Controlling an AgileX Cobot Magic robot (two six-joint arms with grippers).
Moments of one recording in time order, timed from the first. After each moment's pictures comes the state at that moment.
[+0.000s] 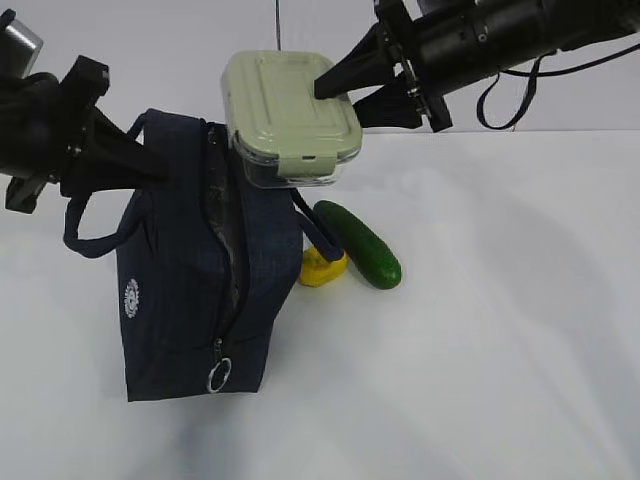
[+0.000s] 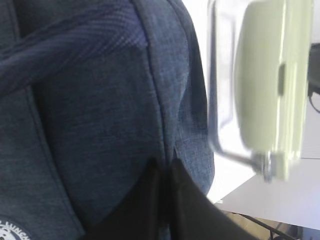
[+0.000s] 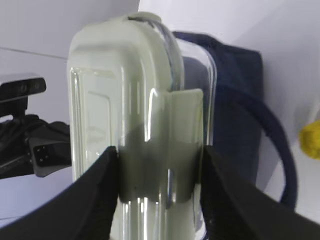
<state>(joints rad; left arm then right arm) -0.09 1.54 -0.99 -1.19 0.82 0.49 0.18 2.04 -1.72 1.17 1.20 -0.48</state>
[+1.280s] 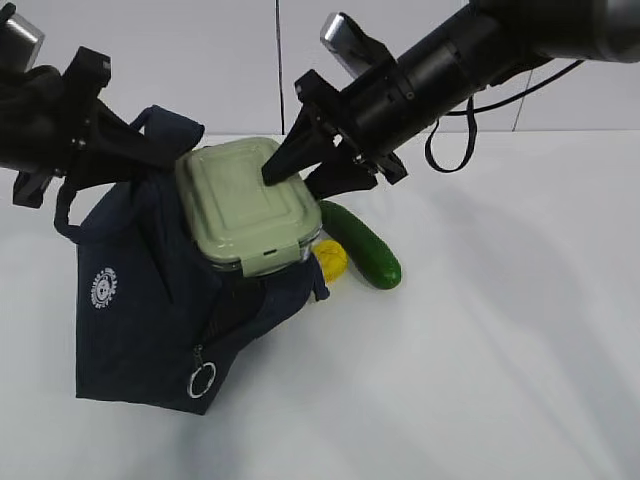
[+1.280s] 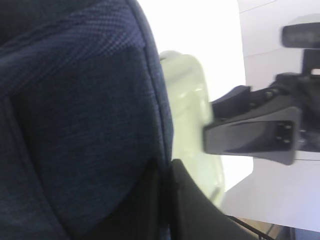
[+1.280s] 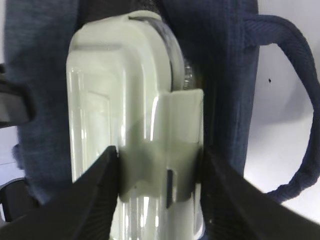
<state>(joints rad) -0.10 1.55 -0.99 -1.24 0.82 0.52 0.34 2.08 -1.73 0.98 1.20 -0.39</state>
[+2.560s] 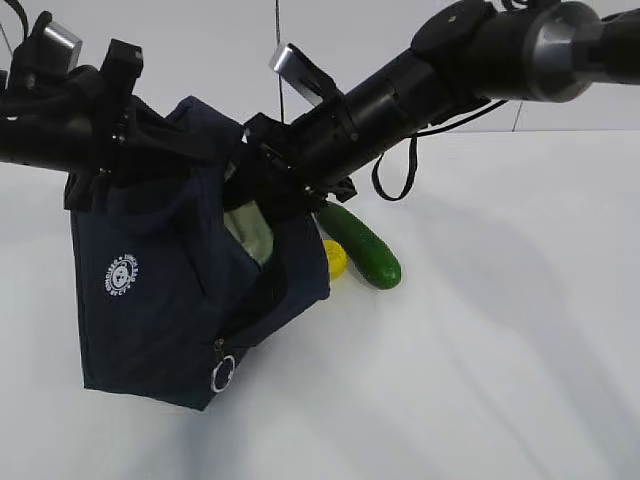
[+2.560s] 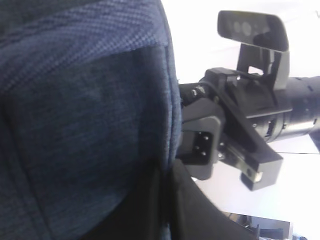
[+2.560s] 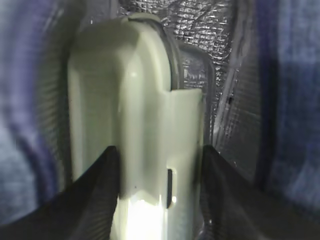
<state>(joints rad) -0.15 1.60 -0.99 -1.41 0.86 0.58 0.43 2.15 -1.73 1.05 1.07 -0.54</state>
